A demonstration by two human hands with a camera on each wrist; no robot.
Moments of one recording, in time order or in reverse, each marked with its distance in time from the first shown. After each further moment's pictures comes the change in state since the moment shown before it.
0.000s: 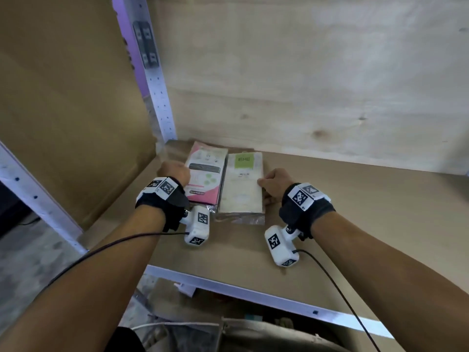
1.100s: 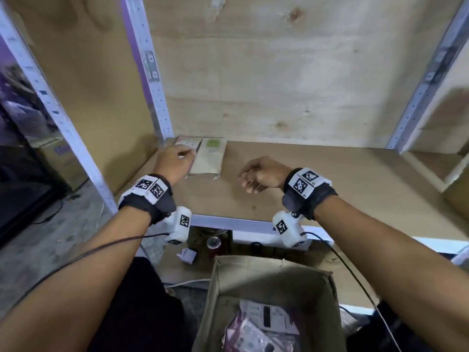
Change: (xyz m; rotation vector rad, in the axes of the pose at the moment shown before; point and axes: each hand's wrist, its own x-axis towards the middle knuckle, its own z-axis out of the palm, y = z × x) left_hand -0.171 0.012 -0.078 -0.056 -0.034 0.512; right_hand -0.205 -0.008 -0.047 -0.117 -0.278 -0.244
